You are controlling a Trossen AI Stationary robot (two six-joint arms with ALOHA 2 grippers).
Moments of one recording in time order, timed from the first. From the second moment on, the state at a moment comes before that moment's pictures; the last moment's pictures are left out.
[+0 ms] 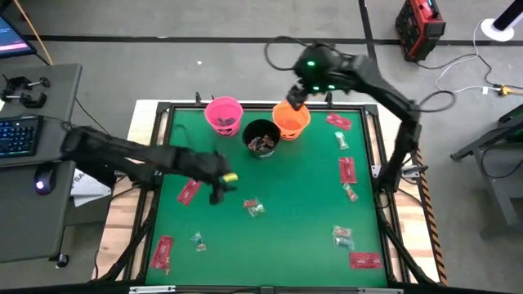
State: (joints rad) left arm -0.12 1.21 0.81 -0.35 -0.06 -0.26; right arm -0.44 1.78 2.23 -1.29 0.18 0.14
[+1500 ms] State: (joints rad) left arm 0.27 0.96 0.81 -0.48 -0.41 -0.09; right arm -0.25 1.63 2.23 -1.57 0.50 0.36
